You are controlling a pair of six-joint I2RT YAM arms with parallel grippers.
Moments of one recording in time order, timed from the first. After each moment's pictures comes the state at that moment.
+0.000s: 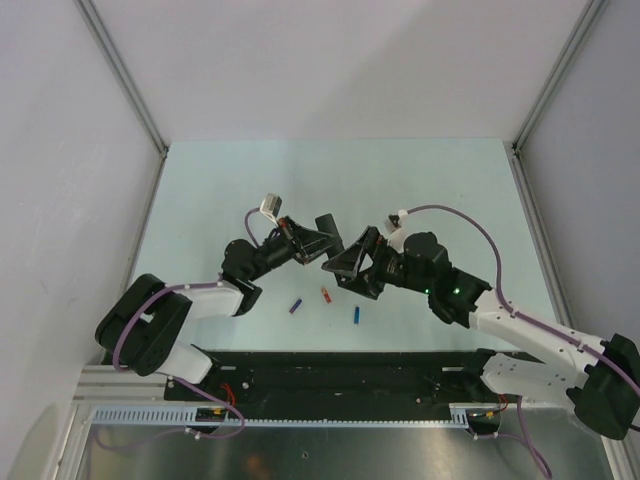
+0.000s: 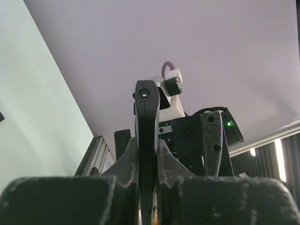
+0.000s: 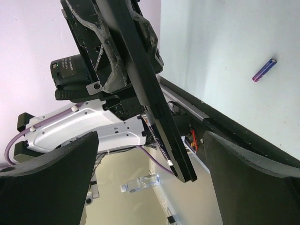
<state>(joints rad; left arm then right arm) -0.56 1.45 0.45 1.30 0.53 -1.46 0.83 1.04 0.71 0.05 -0.28 1.32</state>
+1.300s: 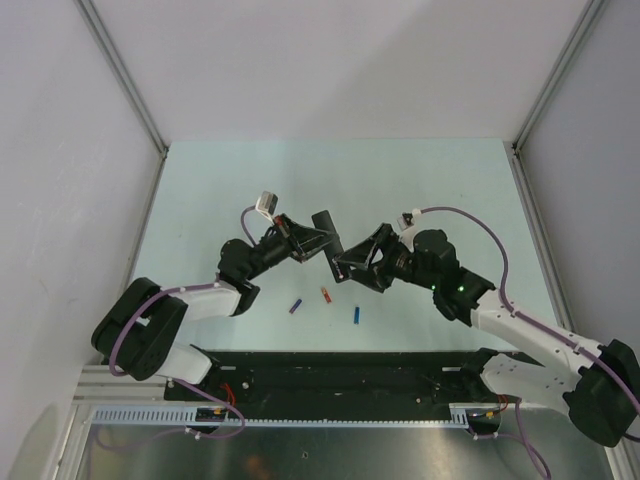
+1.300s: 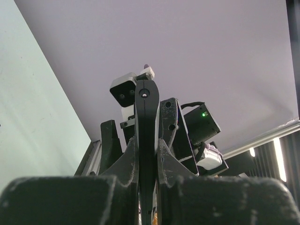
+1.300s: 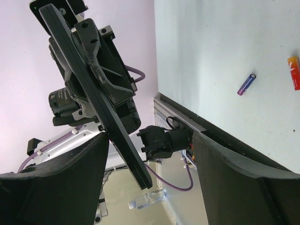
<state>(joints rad) -0.55 1.42 0.45 1.30 0.53 -1.47 0.72 1.01 0.66 0.07 -0.30 1.34</state>
